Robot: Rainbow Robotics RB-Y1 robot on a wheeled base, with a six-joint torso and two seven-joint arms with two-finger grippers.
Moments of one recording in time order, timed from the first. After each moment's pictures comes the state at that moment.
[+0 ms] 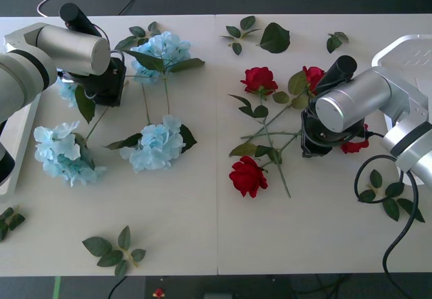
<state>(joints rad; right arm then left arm) -0.70 -0.61 0.59 -1.29 -0.68 1.23 -0.67 -1.19 0.58 -1.07 -0.53 1.23 0.79 0.13</state>
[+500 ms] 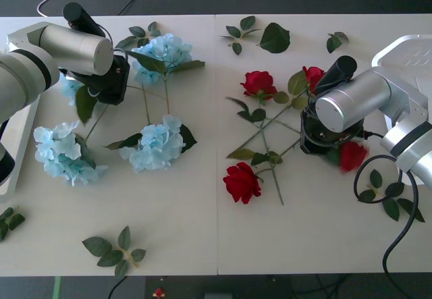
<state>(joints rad) -0.70 -0.61 0.59 -1.29 -0.68 1.22 -0.67 -1.19 0.58 -1.07 -0.55 1.23 0.77 0.13</state>
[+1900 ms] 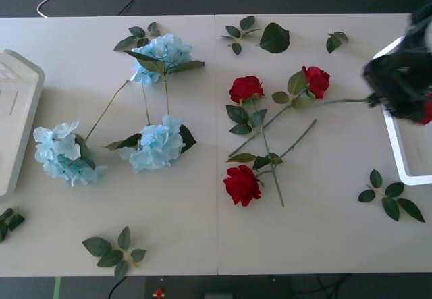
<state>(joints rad) -0.82 -1.11 0.60 -1.59 -1.13 1.41 -0.09 -1.24 1.16 -0.16 -0.92 1.05 1.56 -1.60</state>
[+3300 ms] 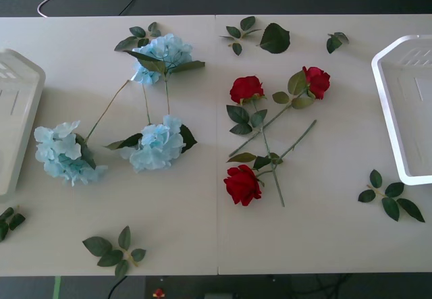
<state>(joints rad) -0.71 -1.21 0.60 -0.97 -0.80 0.80 1.66 -0.26 1.17 0.09 -1.12 1.21 0.88 -2.00</state>
